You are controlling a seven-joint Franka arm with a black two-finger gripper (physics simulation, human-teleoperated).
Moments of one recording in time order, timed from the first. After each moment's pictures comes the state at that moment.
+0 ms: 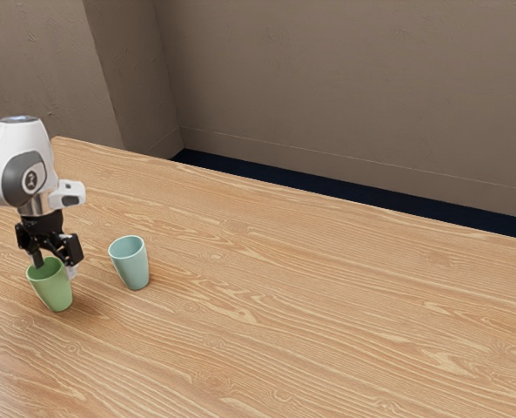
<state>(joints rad) -0.10 0.07 0.53 -2.22 0.05 2.15 0.32</state>
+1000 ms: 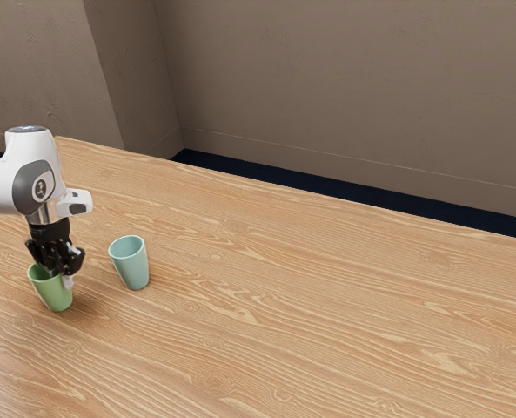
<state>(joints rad) -0.10 0.12 0.52 -2.22 0.02 2.18 0.32</state>
